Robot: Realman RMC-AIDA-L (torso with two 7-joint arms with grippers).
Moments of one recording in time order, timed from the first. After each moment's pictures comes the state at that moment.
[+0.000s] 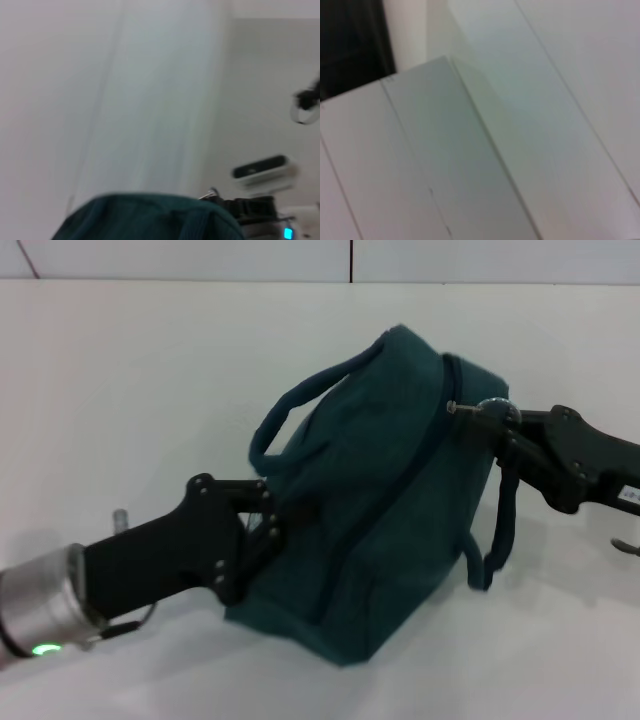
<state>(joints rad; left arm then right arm) -0.33 -2.05 1.19 0.24 1.22 1.80 -0.81 0.49 2.00 -1.35 -0.39 -1.06 -1.68 1.26</state>
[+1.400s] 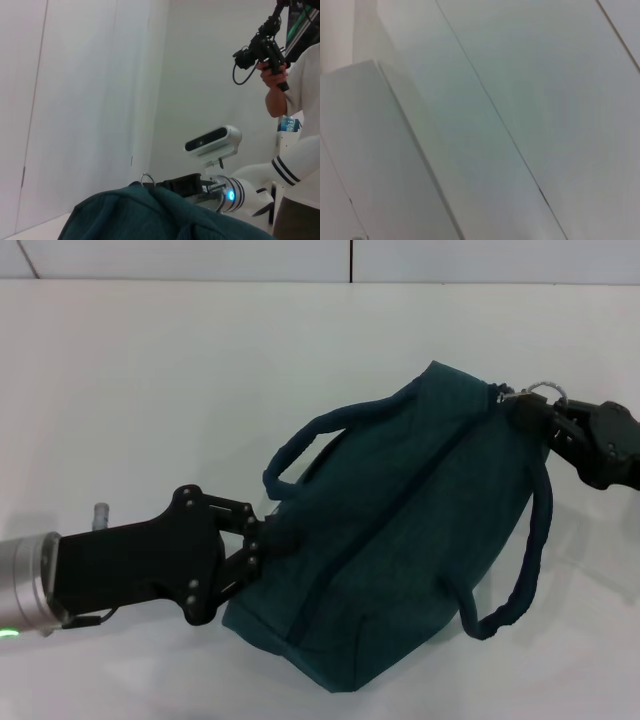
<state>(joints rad) -0.37 -1.97 1.19 0.30 1.36 1.83 -0.86 0.43 1.99 -1.27 -0.39 -1.06 -1.57 1.25</state>
